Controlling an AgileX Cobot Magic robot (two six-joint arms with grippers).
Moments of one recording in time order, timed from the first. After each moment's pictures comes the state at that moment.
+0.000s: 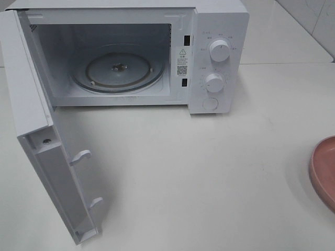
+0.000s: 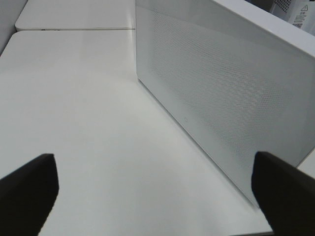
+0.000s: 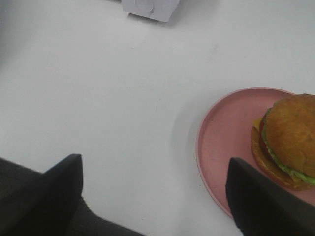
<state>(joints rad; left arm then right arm) 0.01 0.00 -0.52 -0.16 1.07 0.10 0.44 0.31 -0.52 -0.15 0.95 0.15</state>
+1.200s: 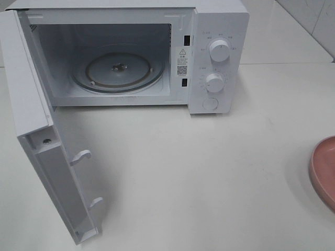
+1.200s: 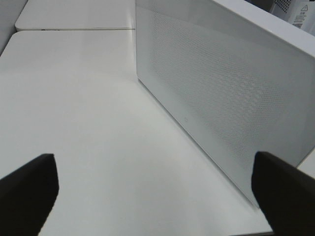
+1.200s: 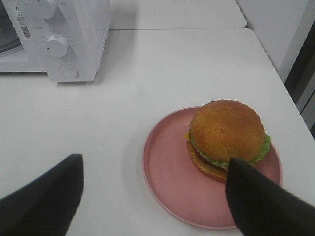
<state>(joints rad) 0.01 0.00 -0.52 -0.16 1.07 0.10 0.10 0.00 -0.49 -0.14 0.97 0.15</state>
